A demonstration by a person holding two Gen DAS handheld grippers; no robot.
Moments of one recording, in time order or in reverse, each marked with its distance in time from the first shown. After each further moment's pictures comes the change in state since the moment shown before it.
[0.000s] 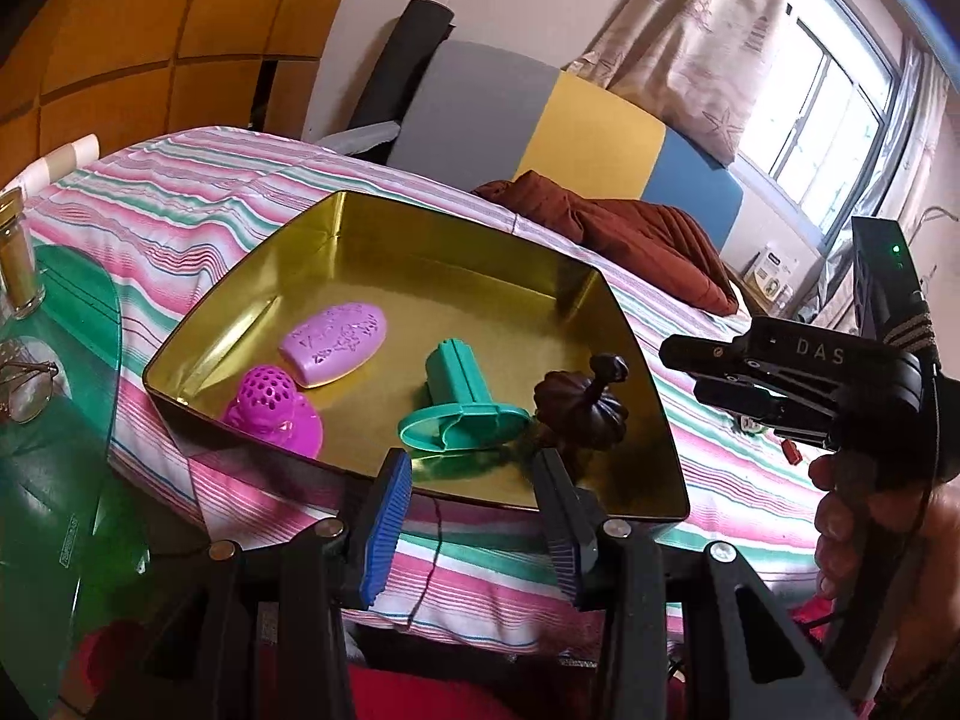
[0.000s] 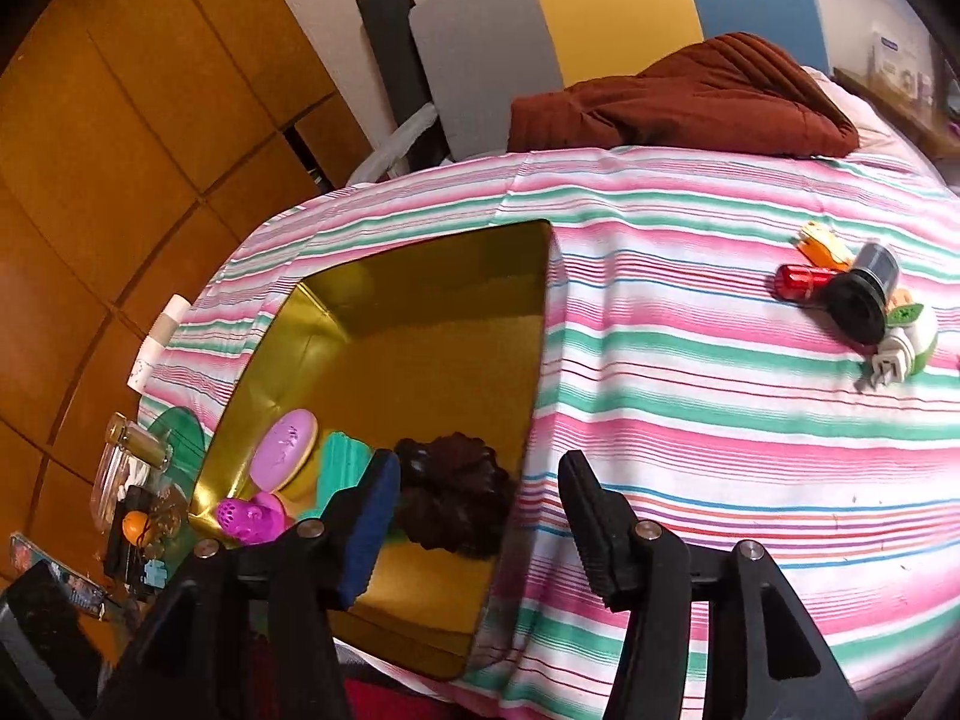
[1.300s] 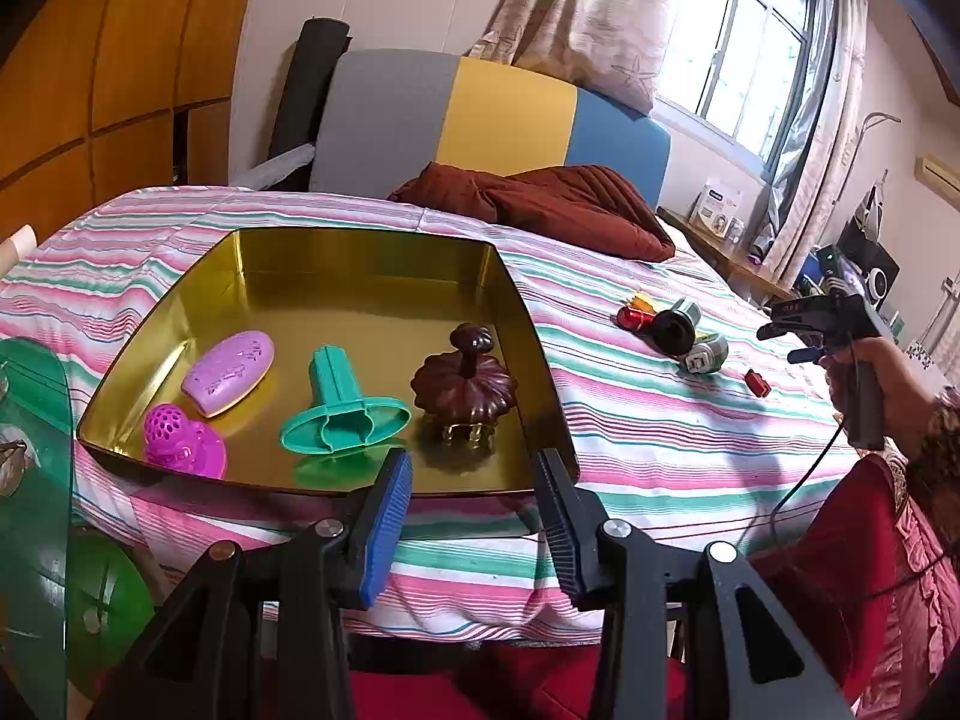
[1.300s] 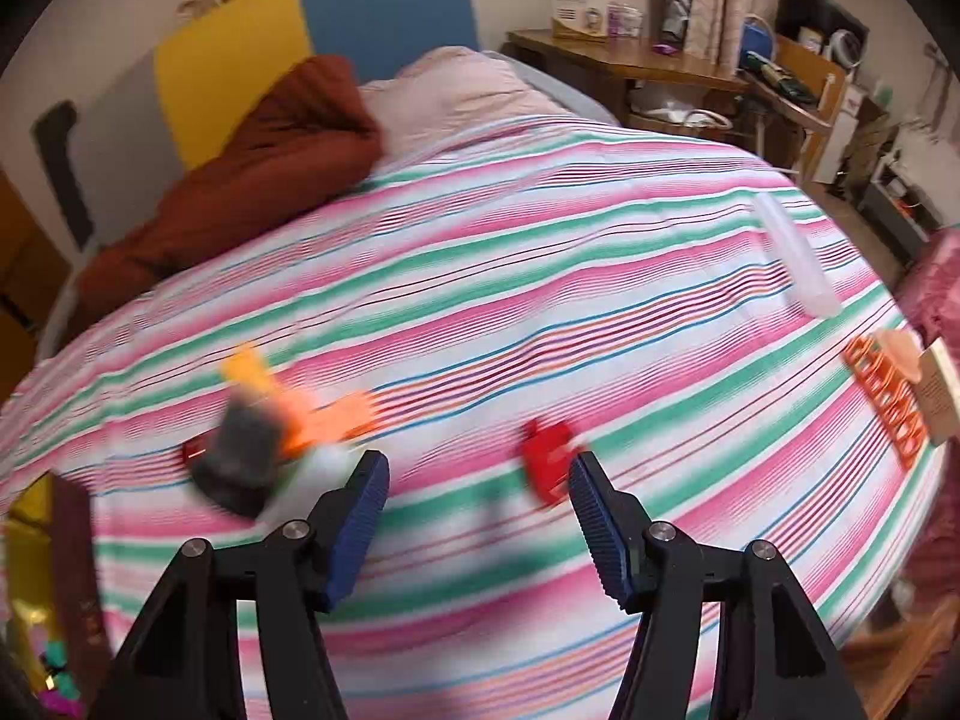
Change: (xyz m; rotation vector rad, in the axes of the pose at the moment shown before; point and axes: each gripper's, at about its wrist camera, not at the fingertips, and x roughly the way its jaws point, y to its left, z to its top) left arm -0.002 -0.065 -0.011 0.209 0.011 -0.052; right arm -0.079 -0.310 0.066 0.364 -0.031 -0.570
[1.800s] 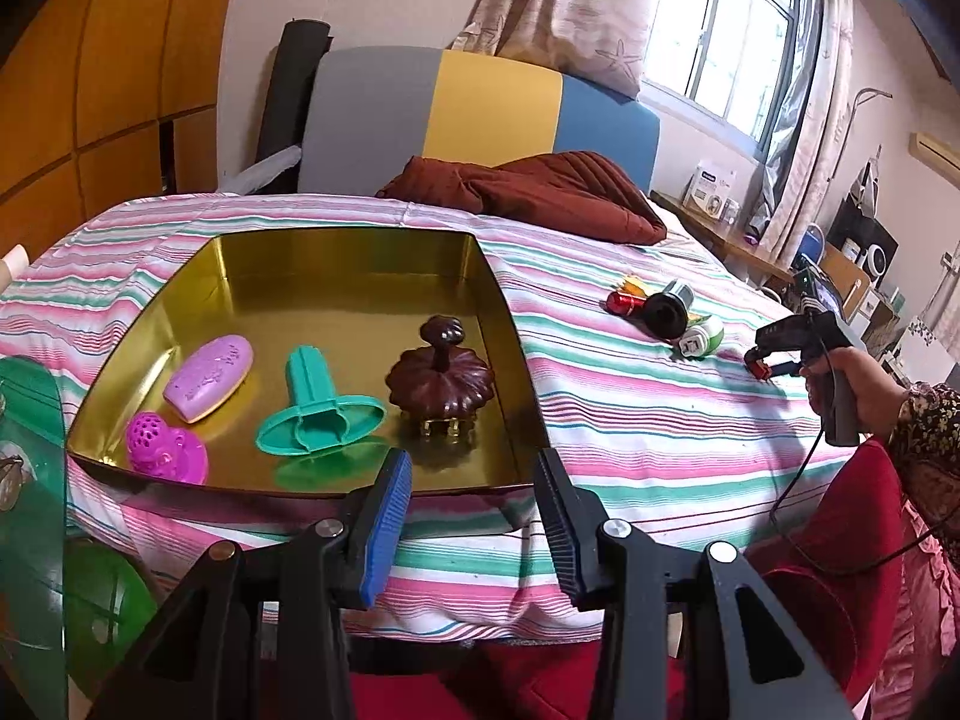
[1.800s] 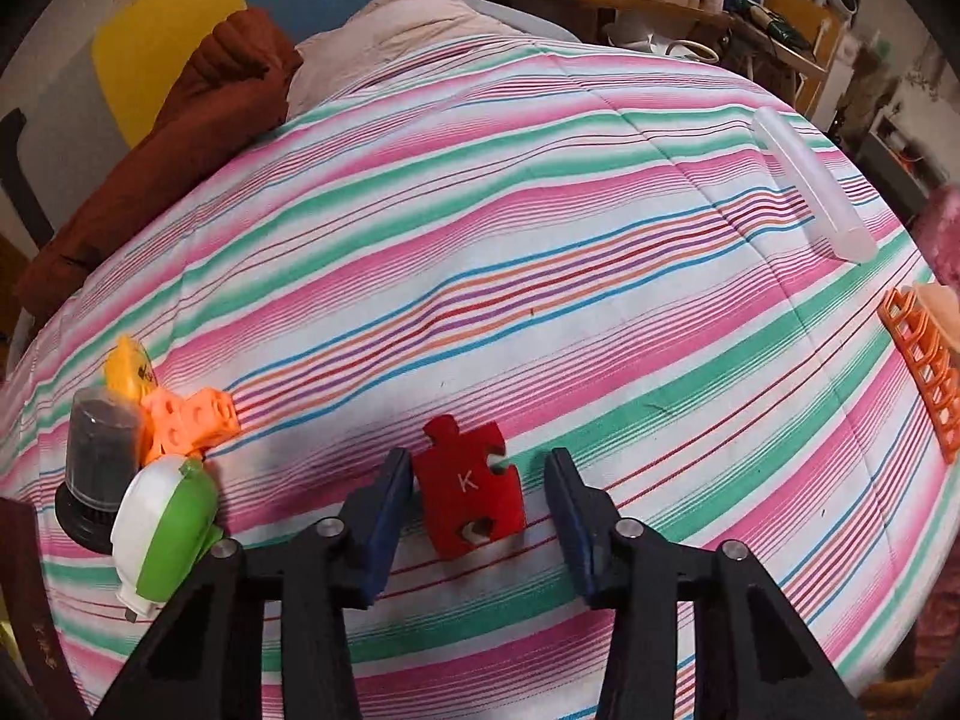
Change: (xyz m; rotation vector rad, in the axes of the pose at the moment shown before) left arm 0.008 -0.018 0.000 0.047 0.021 0.009; right arm 0.073 -0.041 0.003 0.059 0.112 0.008
